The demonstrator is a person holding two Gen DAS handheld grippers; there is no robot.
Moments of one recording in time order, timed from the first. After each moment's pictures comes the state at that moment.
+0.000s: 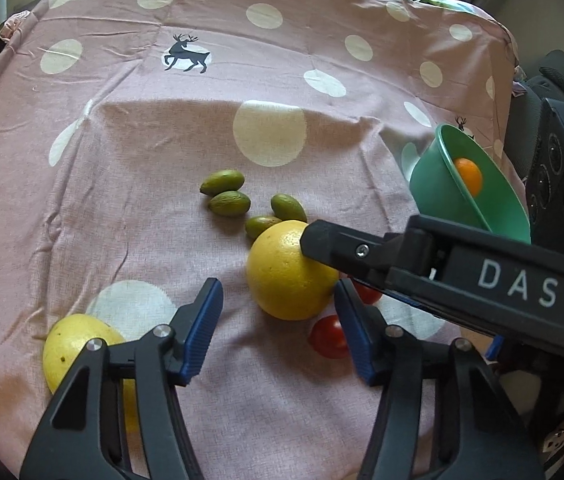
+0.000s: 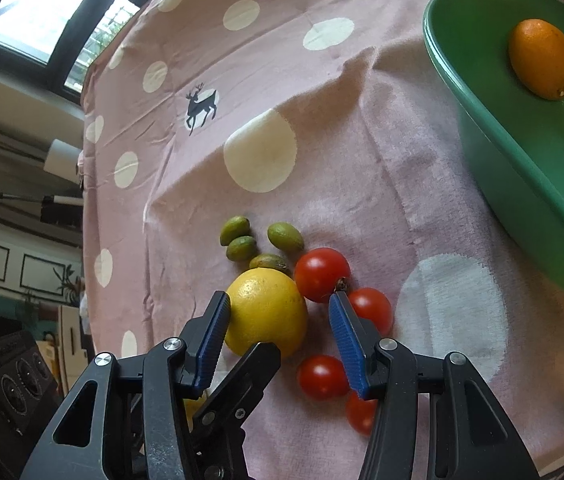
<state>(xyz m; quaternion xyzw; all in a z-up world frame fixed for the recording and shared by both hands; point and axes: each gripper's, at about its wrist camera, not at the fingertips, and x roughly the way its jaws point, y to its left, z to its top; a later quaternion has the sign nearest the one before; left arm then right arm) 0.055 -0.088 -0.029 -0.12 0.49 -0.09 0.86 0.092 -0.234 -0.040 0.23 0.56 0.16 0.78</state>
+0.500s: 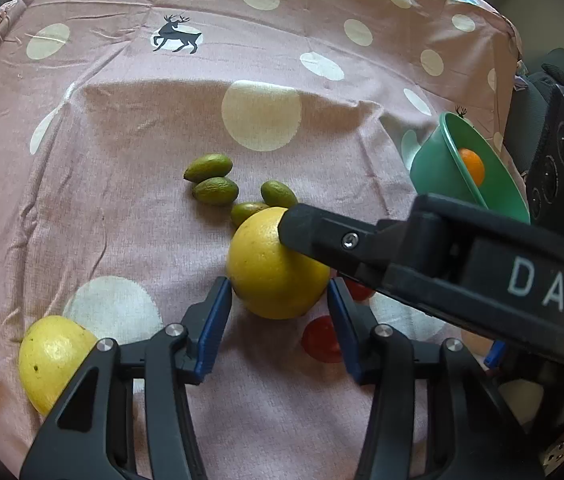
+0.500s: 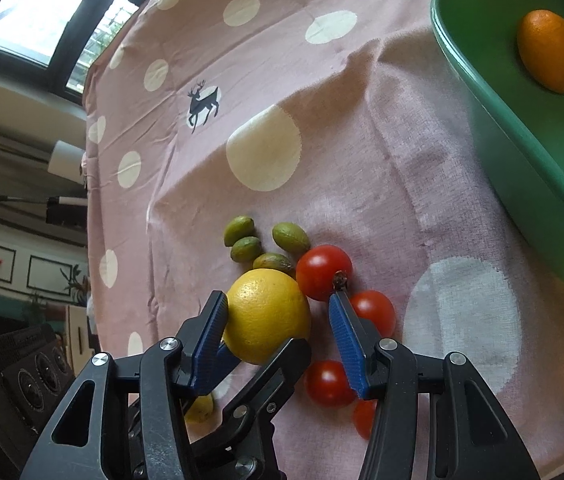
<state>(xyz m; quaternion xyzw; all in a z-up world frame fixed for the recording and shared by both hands) 0.062 -0.093 -0.038 -0.13 0.52 -0.10 0.84 0.097 -0.232 -0.044 0.25 0.56 0.17 0.77</state>
